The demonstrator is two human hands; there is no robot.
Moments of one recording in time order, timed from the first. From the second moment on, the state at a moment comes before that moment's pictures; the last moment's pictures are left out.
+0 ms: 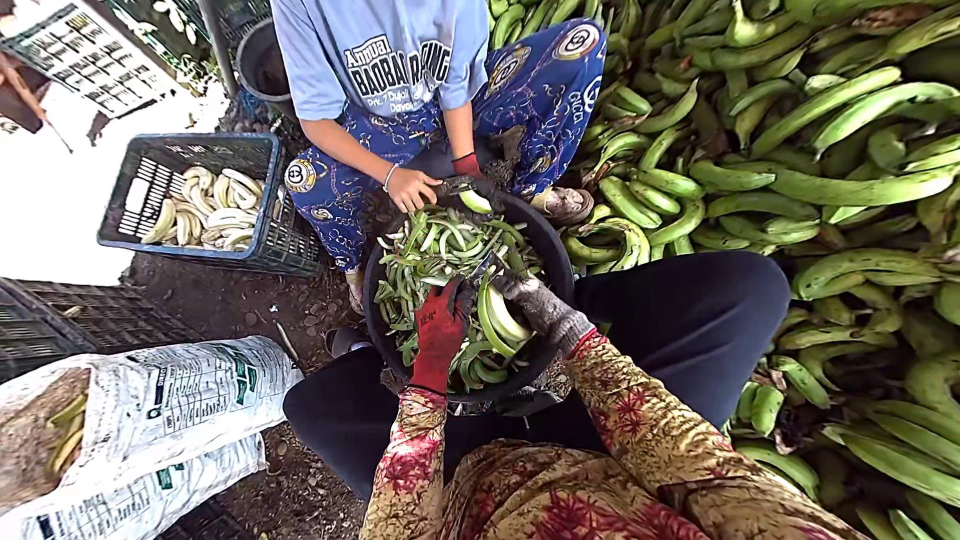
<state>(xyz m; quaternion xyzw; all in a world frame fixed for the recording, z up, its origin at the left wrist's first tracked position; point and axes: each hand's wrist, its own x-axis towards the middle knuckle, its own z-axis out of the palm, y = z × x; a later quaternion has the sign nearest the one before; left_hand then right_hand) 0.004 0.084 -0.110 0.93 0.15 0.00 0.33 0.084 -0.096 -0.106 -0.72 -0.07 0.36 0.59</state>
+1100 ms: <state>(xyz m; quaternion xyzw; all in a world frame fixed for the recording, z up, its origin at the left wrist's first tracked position) 0.003 0.066 -0.119 0.86 0.23 -0.03 0.46 0.057 -0.092 -0.107 -0.67 0.00 0.31 0.67</state>
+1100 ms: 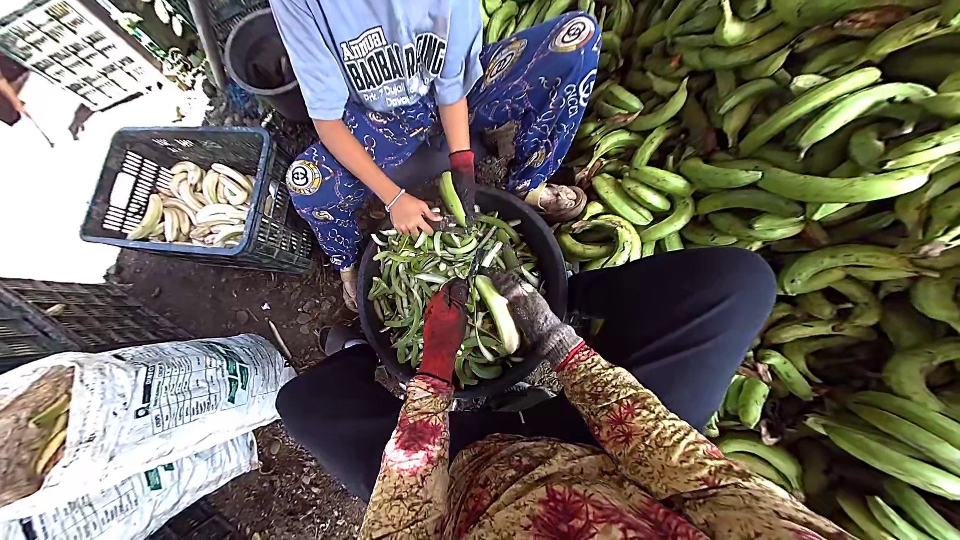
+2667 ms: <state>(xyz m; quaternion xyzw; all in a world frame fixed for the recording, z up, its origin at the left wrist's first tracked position) -0.040 0.108 -0.174 0.86 0.38 -0.13 0.32 0.077 -0.125 -0.118 -0.84 -0.24 0.47 0.13</state>
